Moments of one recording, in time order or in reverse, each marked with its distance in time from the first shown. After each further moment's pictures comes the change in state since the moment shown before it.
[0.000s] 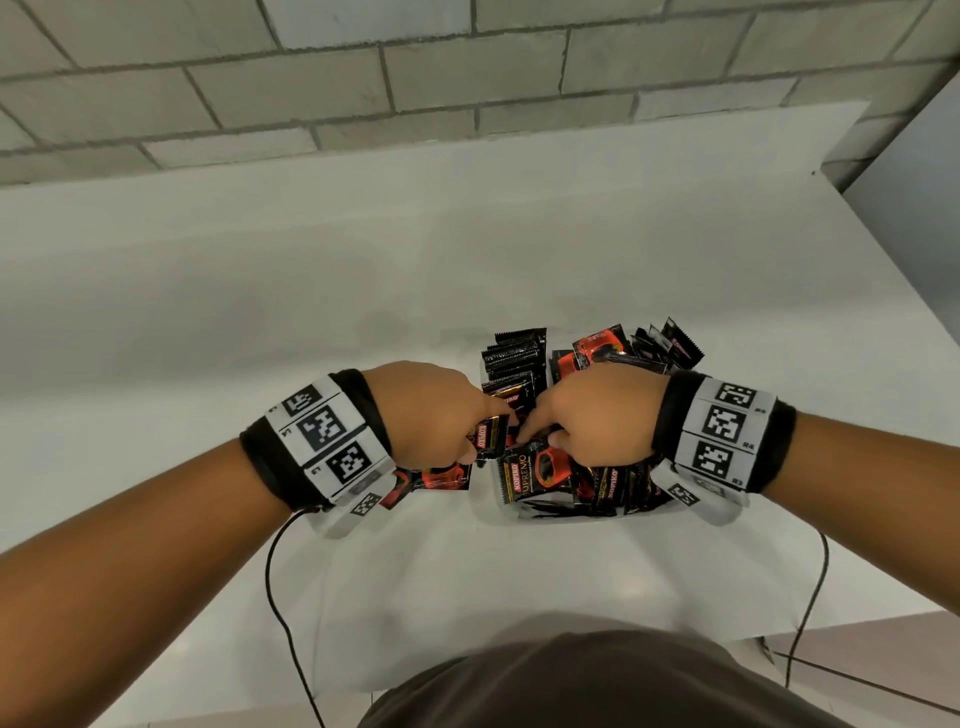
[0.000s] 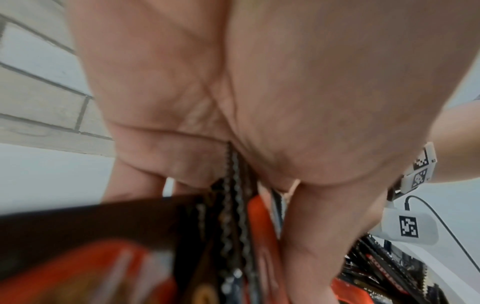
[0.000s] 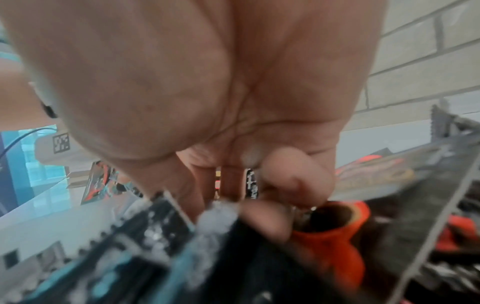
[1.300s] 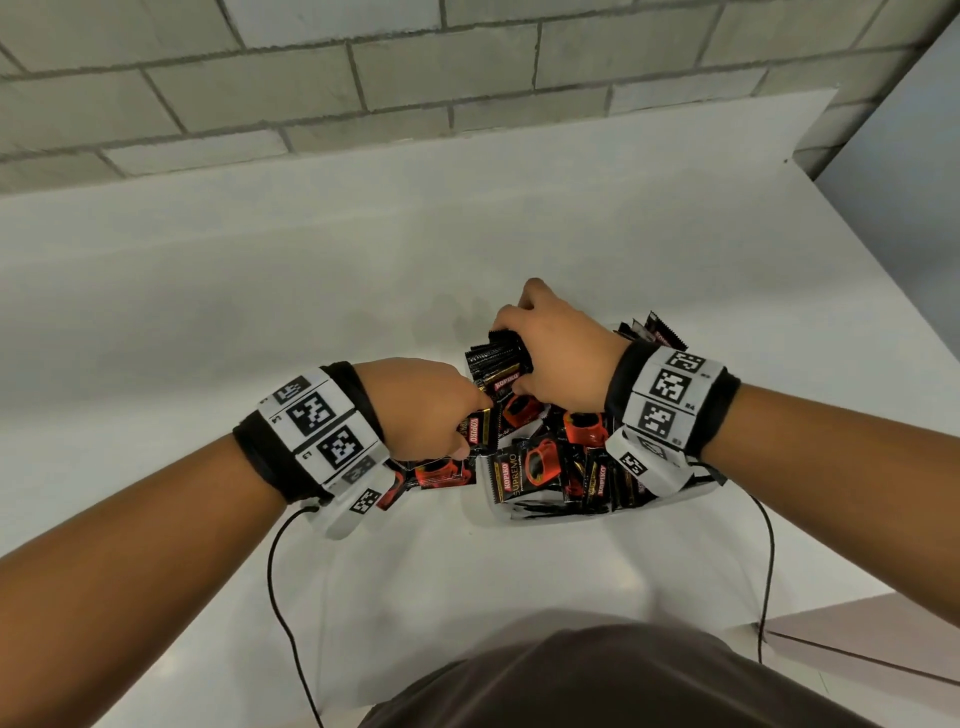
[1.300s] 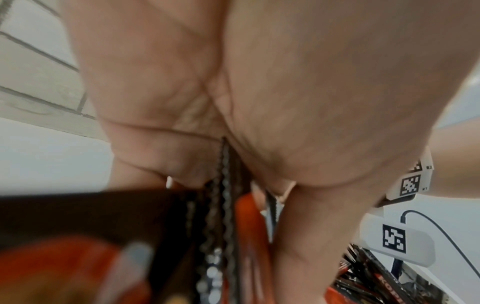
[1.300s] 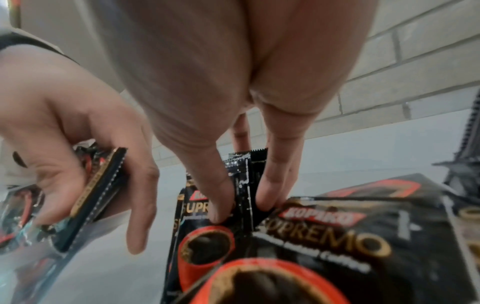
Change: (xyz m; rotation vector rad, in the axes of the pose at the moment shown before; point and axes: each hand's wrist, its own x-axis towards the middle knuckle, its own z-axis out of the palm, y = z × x) left_hand 0.015 -0.010 -0.003 -0.048 -0.028 0.055; right_hand 0.027 0.006 -0.019 0.265 0.467 0.261
